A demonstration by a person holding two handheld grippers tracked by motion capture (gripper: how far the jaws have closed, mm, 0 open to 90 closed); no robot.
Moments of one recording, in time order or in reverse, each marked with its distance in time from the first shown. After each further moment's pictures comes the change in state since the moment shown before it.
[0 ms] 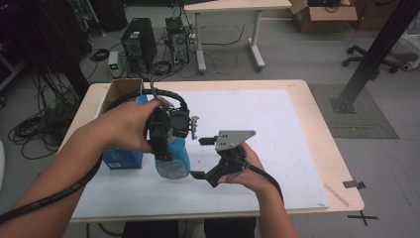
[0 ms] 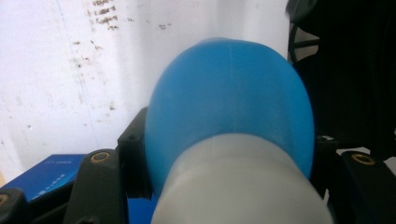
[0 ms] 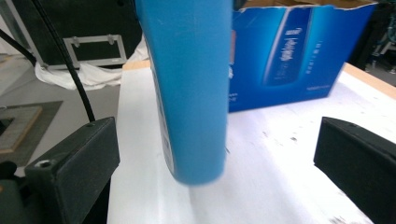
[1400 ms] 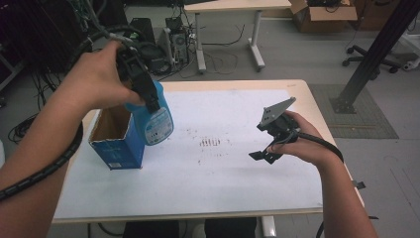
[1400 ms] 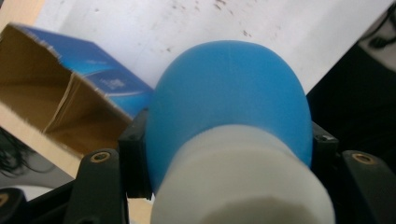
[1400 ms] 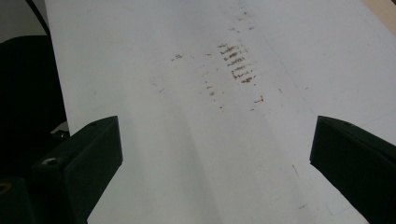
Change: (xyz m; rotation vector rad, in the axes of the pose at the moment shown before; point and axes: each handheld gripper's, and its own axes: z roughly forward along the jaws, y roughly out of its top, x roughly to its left) left arm 0.051 -0.053 -0.110 -0.073 0.045 -0.775; right arm -0.058 0.021 -0.110 0.538 -0.151 0.032
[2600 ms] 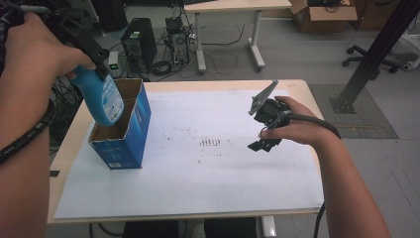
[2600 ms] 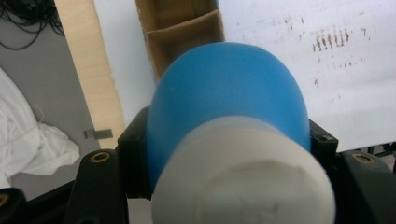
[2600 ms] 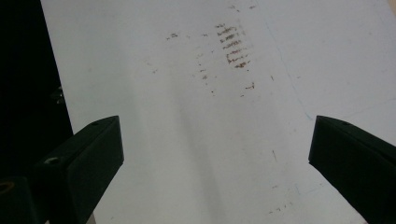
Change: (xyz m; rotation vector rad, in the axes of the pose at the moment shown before) left arm 0.106 -0.052 -0.019 0.008 0.036 -0.658; right arm -0.012 0.043 -0.005 0.205 0.018 -0.059
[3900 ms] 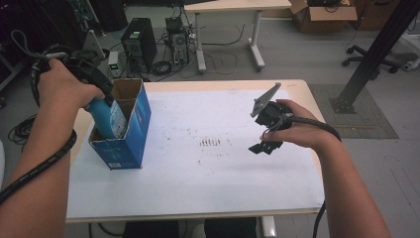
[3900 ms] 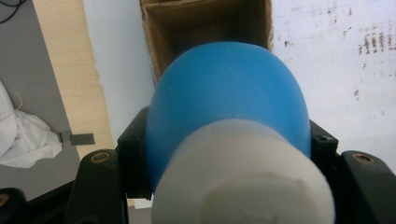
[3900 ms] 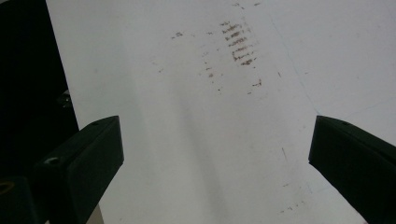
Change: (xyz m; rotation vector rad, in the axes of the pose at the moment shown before) left arm 0.023 -0.002 0.101 0.046 -0.008 -0.053; right arm 0.005 -0.008 0.003 -0.021 0.012 0.028
